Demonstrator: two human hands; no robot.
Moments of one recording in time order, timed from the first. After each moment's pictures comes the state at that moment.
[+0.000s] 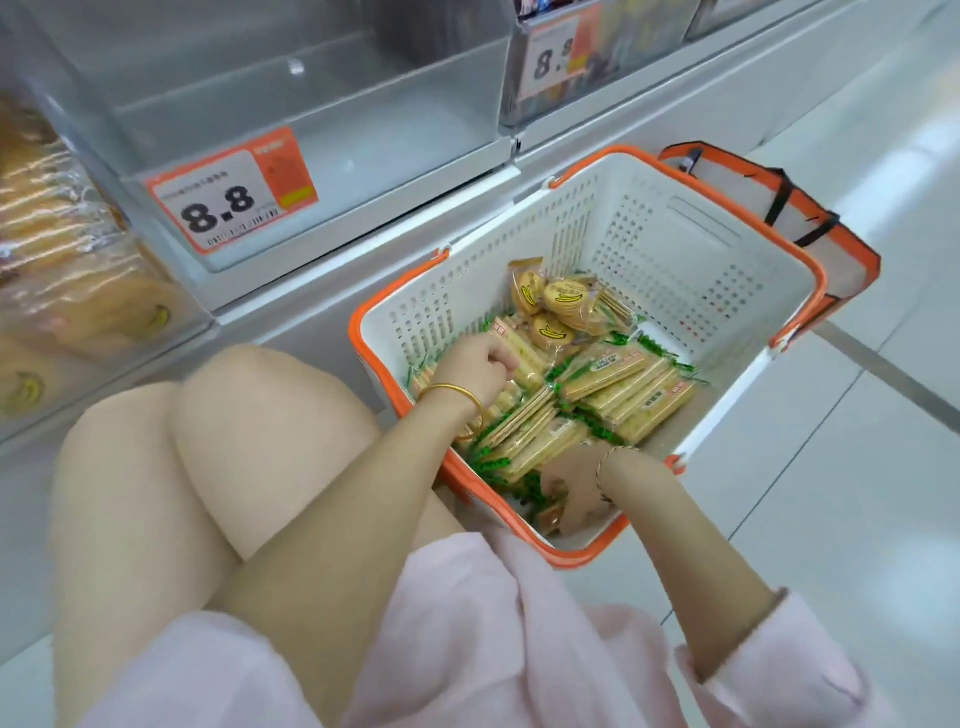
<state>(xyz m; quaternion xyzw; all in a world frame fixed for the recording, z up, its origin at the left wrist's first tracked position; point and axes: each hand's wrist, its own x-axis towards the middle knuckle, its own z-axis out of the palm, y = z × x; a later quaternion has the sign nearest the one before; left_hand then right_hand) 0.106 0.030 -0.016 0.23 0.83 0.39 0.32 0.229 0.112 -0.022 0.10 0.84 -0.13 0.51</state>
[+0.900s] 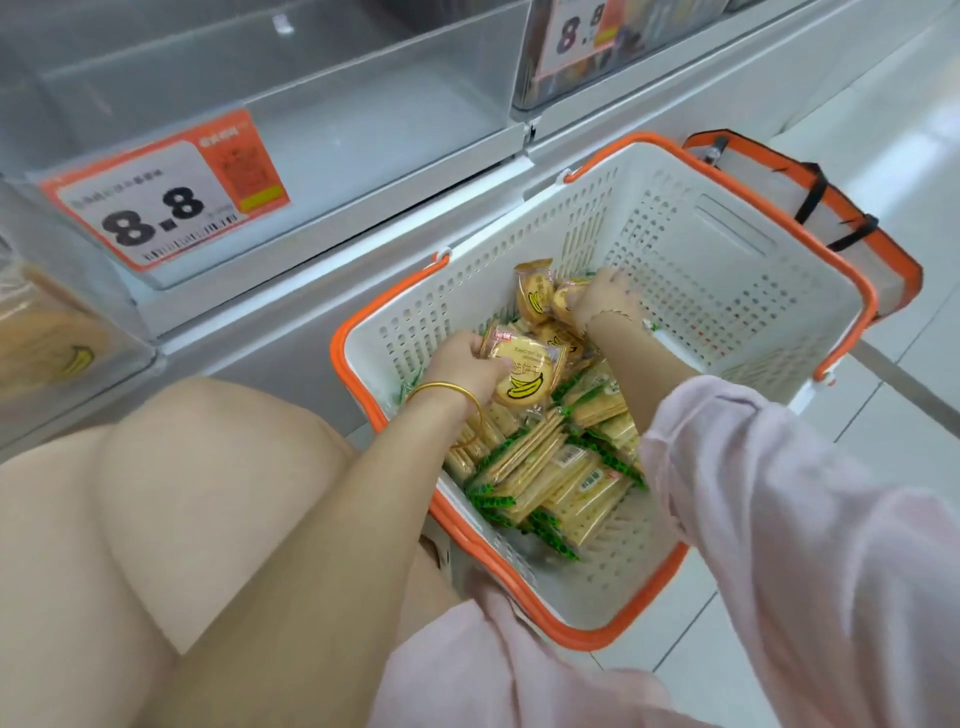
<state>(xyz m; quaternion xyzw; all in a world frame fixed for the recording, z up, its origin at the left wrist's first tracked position) 0.070 0.050 -0.032 0.08 0.81 0.44 0.38 0.085 0.253 -0.098 0.51 0.84 -0.20 0.07</state>
